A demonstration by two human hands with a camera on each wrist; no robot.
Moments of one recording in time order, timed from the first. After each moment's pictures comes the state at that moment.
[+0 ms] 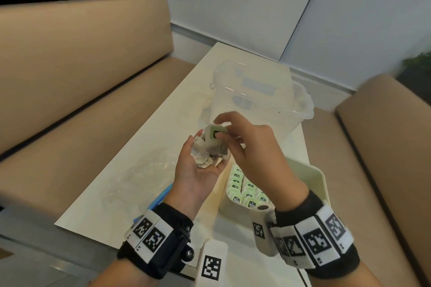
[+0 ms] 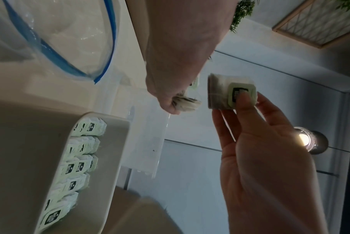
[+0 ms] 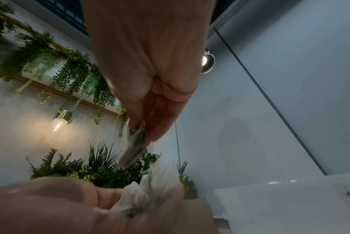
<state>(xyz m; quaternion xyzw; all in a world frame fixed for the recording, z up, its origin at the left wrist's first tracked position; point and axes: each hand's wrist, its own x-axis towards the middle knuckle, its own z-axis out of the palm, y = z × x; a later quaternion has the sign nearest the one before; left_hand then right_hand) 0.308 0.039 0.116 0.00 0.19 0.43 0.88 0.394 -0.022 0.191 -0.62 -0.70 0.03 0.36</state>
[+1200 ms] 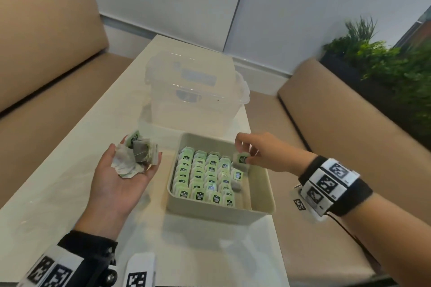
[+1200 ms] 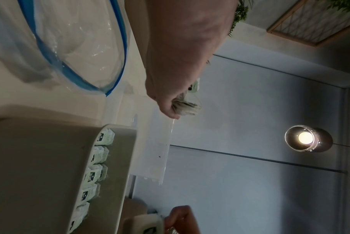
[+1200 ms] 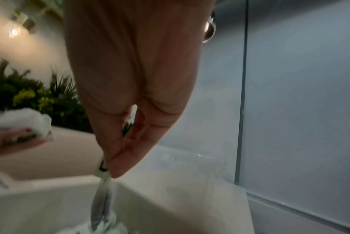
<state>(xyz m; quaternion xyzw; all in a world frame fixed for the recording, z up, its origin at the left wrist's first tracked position) 0.300 0.037 0.098 0.02 0.17 0.42 0.89 0.550 -0.094 0.195 -0.75 -0.64 0.13 -0.01</state>
